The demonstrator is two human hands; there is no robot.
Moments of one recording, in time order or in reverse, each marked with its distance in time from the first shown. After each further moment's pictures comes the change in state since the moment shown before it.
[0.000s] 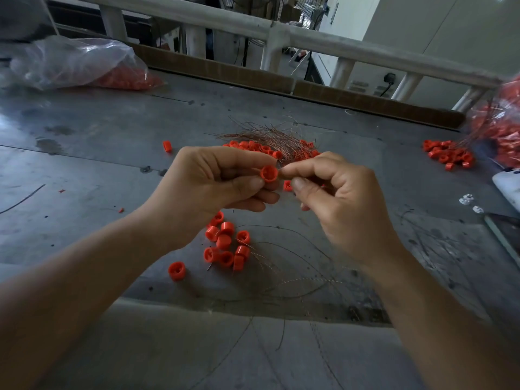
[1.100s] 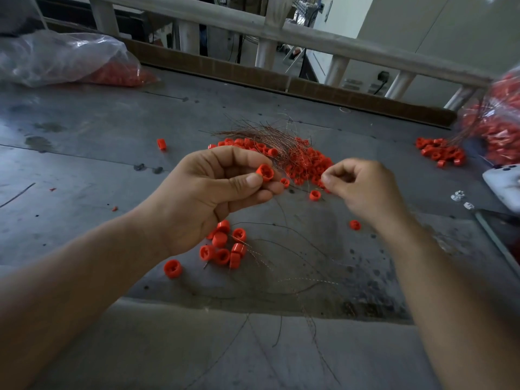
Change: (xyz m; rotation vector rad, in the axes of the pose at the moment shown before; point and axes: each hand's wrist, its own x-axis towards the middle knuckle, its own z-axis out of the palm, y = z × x) left_hand 0.001 -0.004 0.003 -0.345 -0.049 -0.188; right_hand 0.019 0.062 -0.037 -0.386 0.078 0.354
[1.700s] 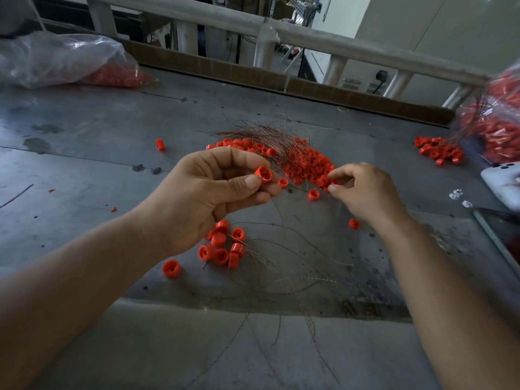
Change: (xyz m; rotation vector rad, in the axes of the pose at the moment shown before) left_hand 0.000 -0.001 0.002 0.015 0.013 -0.003; right_hand 0.011 0.024 0.001 -0.292 0.000 0.031
